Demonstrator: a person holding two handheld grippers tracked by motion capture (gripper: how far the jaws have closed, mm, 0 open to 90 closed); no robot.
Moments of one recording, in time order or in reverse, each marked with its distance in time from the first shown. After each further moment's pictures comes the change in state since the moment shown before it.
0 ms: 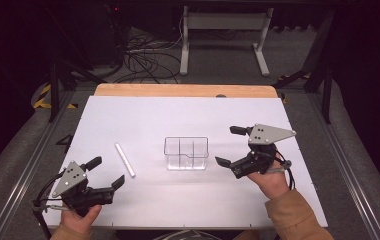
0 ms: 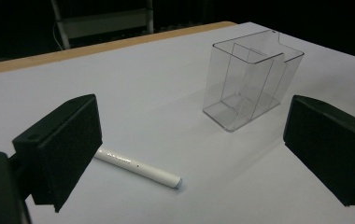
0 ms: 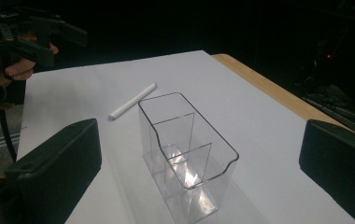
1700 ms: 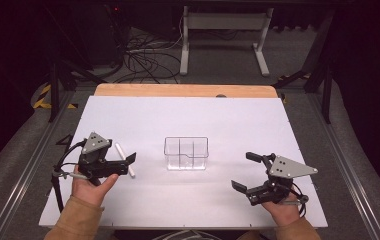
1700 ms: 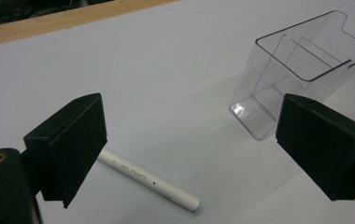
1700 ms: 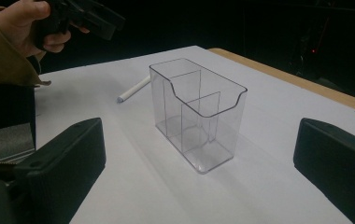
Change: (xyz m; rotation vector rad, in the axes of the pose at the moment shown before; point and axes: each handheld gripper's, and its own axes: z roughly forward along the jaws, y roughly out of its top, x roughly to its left) left arm 0.007 0.055 0.054 0.267 0.099 -0.040; right arm 0.029 -0.070 -0.040 -0.073 -0.052 0.095
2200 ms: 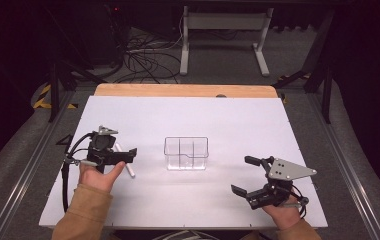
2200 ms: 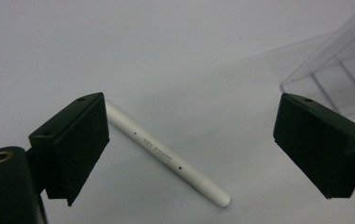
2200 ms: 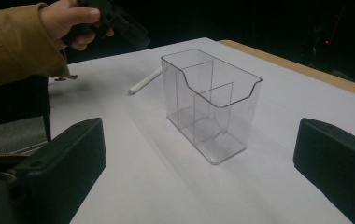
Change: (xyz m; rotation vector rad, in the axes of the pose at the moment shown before) left arm 0.016 0.010 0.040 0.226 0.113 -0.139; right arm 0.005 -0.003 -0.001 0.029 0.035 0.011
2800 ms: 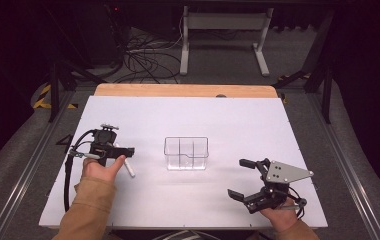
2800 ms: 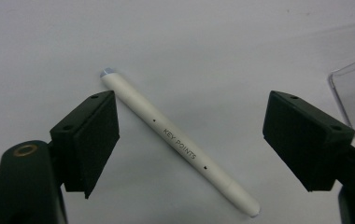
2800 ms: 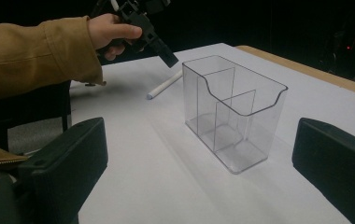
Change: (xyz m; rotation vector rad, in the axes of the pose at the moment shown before) left arm 0.018 0.007 0.030 0.159 0.019 -0.090; right arm 0.008 0.001 0.004 -0.020 0.065 -0.005
